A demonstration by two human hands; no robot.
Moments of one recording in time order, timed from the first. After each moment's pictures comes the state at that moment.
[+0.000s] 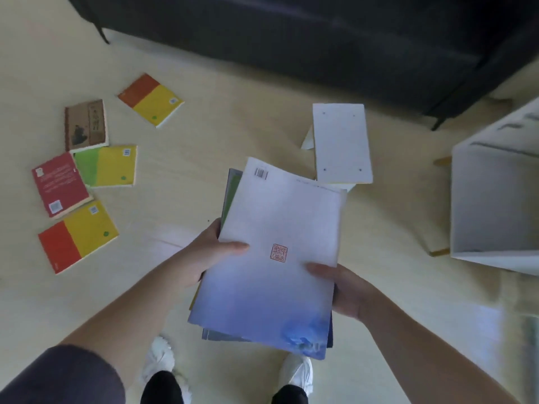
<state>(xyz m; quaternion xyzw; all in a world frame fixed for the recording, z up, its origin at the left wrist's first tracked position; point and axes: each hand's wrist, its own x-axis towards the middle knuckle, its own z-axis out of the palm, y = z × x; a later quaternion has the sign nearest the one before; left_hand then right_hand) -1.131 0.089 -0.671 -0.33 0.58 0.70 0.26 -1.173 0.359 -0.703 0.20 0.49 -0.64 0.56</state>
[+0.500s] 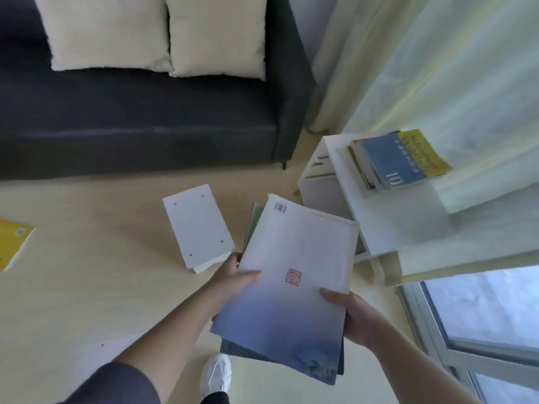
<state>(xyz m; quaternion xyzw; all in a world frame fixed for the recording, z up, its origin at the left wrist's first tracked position) -1.336 0.371 -0.557 -0.17 0.68 0.61 0.38 -1.262 0.628 -0.551 0.30 0.51 -0.74 0.32</state>
